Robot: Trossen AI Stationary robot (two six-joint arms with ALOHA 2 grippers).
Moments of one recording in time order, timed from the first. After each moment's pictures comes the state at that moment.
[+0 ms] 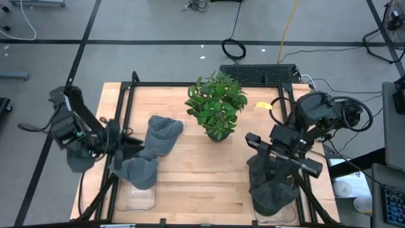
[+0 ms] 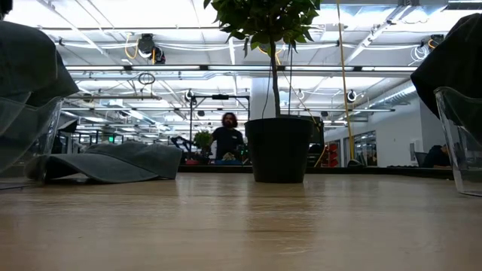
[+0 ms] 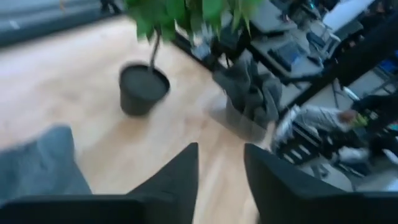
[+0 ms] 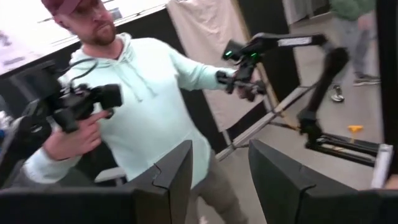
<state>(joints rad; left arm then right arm) -0.94 1.02 1.33 -1.09 -0.92 -1.28 0.37 1.43 1.94 -0.49 -0.64 0.40</state>
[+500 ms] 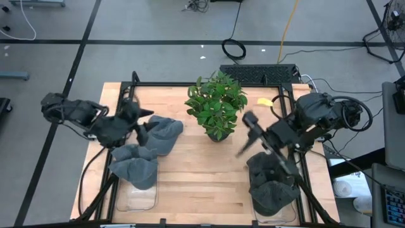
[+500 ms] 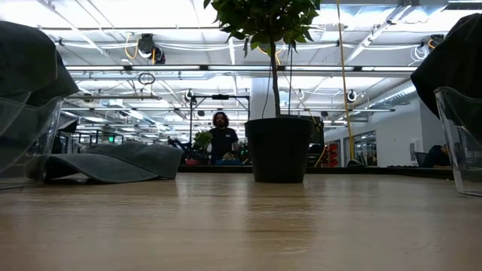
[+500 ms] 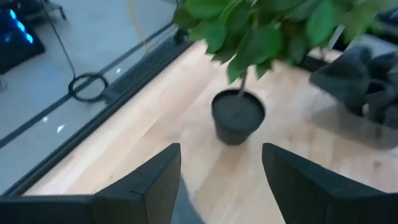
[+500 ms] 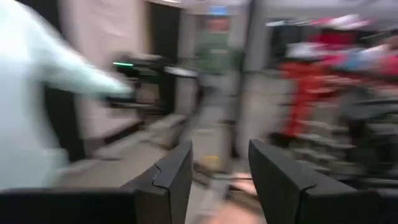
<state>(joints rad) -0.41 1.05 1.38 -1.08 -0.72 -0.66 0.37 1.42 1.94 -0.49 -0.26 -0.02</state>
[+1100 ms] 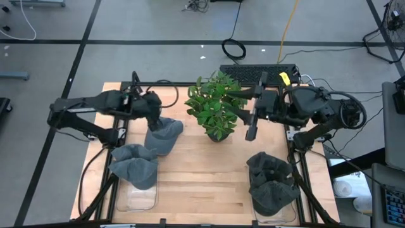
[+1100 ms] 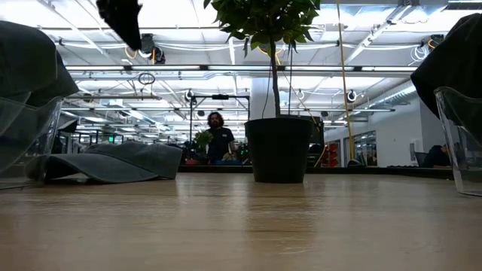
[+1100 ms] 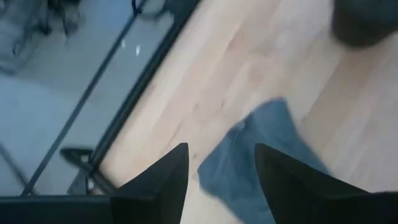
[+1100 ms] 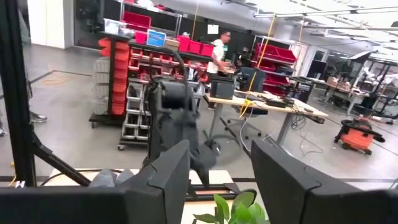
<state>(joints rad) 0.03 1.23 1.38 -1.31 -0.51 -0.37 0.31 1.42 1.94 -0.49 0.55 -0.17</state>
